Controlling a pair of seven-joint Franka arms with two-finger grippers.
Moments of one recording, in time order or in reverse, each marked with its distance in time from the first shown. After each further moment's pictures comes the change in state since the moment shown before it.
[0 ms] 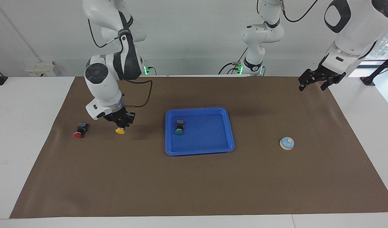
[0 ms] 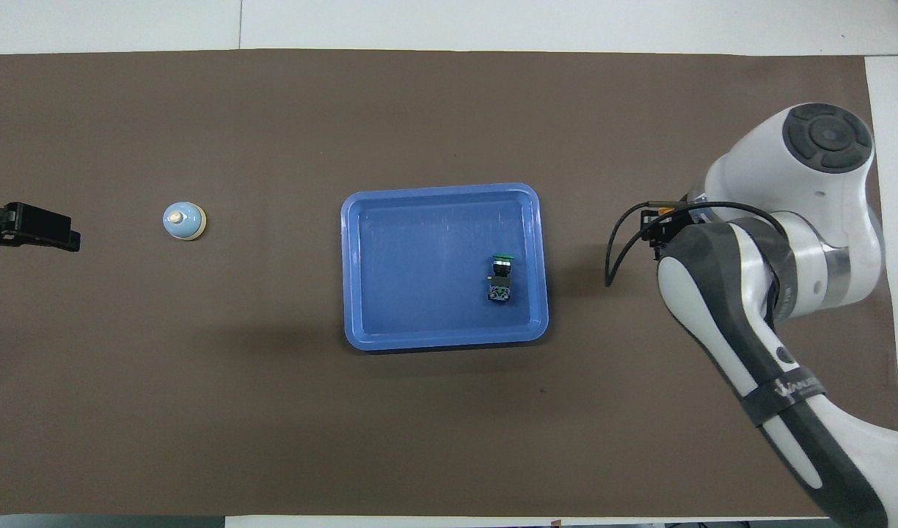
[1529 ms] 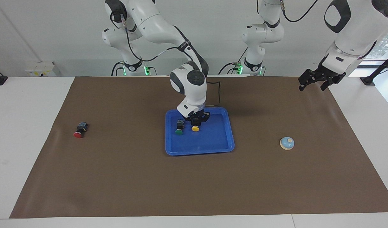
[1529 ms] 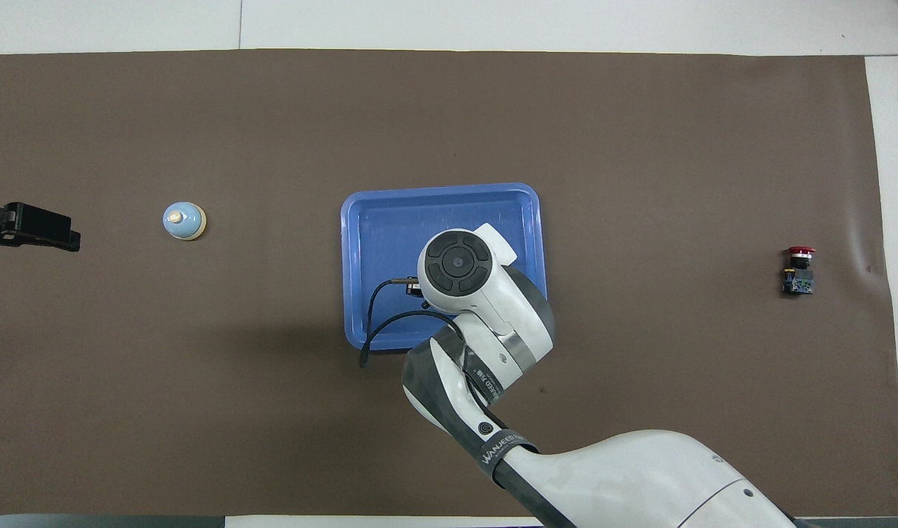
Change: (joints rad) left arm 0.000 0.000 0.000 0.000 0.000 0.000 0.000; right arm 0.464 0.282 -0.003 0.053 0.042 0.312 0.411
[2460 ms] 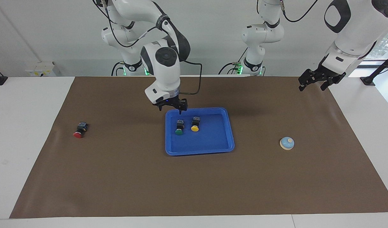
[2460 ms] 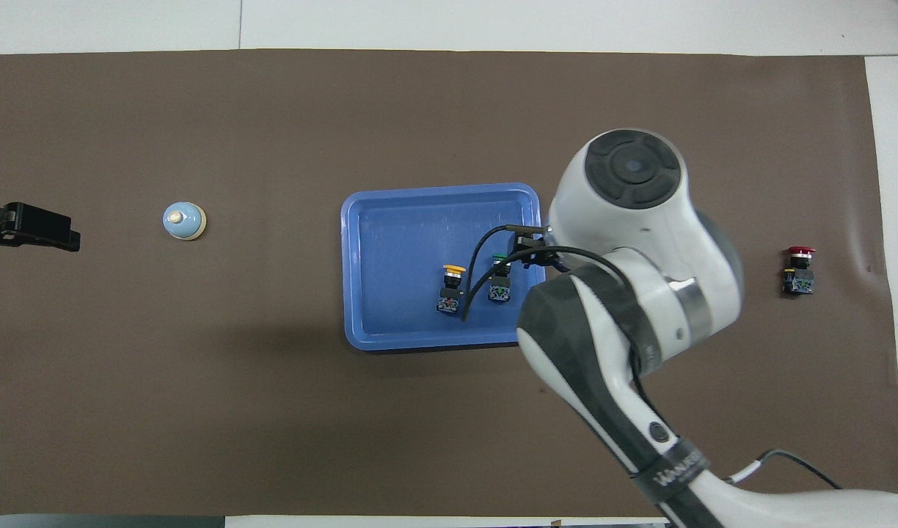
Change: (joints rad) left arm 0.000 0.000 0.000 0.000 0.000 0.000 0.000; right arm -0.240 -0.278 -0.020 0.047 -0.008 -0.437 -0.158
